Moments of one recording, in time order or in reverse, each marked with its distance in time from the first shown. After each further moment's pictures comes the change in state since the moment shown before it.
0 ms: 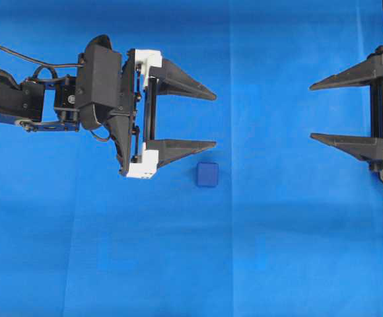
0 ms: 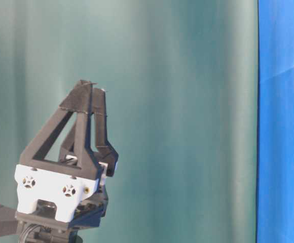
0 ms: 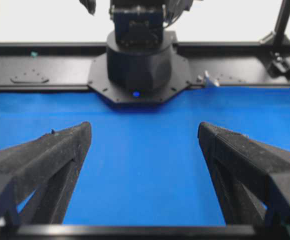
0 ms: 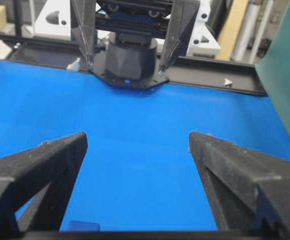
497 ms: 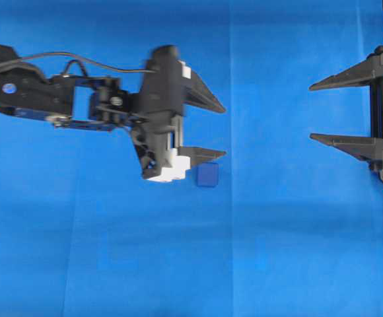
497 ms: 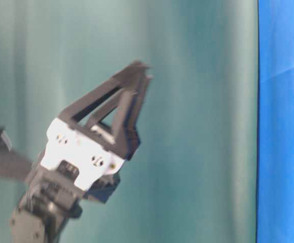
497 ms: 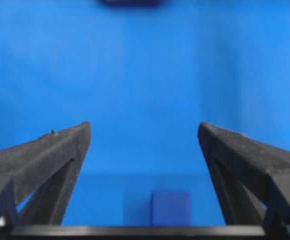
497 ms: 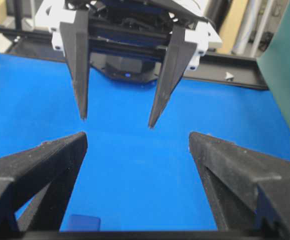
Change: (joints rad) left arm 0.000 0.126 -0.241 0.000 0.534 -0.017; right arm 0.000 0.002 -0.006 0.000 0.031 0.000
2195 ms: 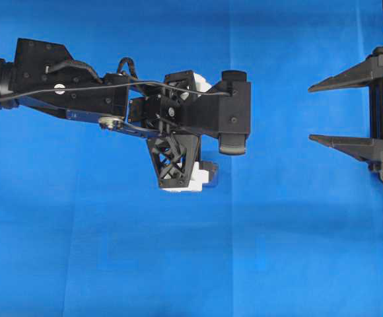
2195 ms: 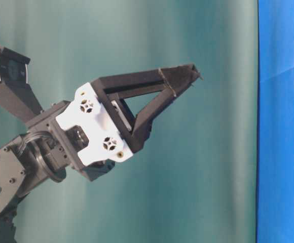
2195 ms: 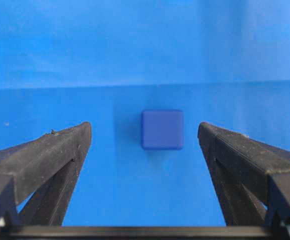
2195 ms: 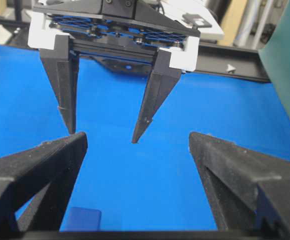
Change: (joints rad) left arm -0.021 0.141 -0.284 0.003 0.531 -0.002; right arm 0.000 0.000 -0.002 0.000 0.023 0.000
